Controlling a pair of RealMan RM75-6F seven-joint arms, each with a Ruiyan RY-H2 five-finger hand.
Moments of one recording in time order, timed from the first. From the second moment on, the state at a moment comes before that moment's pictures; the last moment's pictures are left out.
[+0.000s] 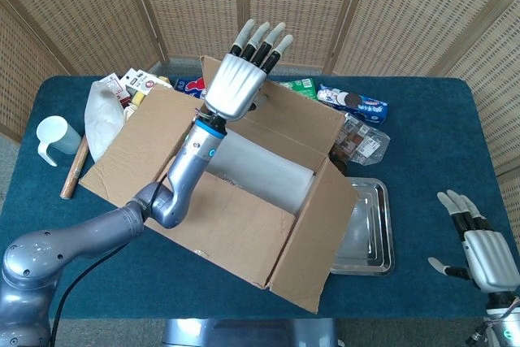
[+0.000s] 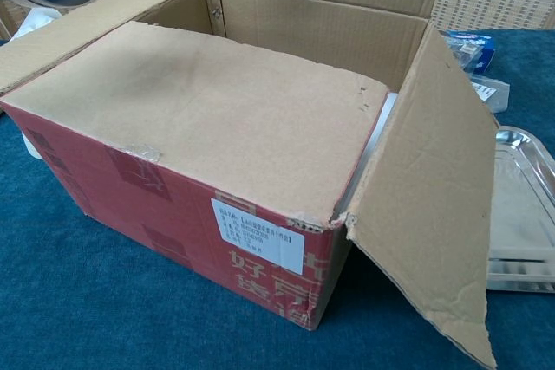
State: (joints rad) left arm -1.26 -1.70 -0.45 -0.98 1.24 1.10 0.39; right arm 0.08 -0.99 0.02 -1.74 -1.55 1.43 0.12
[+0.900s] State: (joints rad) left arm -1.37 -1.92 -0.41 -0.52 1.22 0.96 0.20; right arm 0.09 -0.99 0.03 -1.74 -1.50 1.40 0.13
